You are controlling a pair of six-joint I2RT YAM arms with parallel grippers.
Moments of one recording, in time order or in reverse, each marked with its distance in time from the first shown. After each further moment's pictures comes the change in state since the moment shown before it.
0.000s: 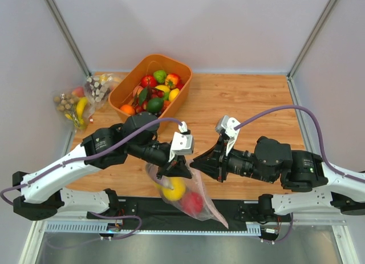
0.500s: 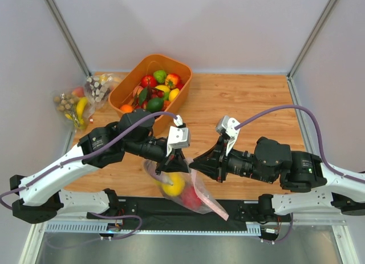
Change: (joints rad) left arm 0.056 -0.021 -0.013 0.024 -0.004 -0.026; right arm -0.001 -0.011 -0.028 0.030 -0.010 0.023
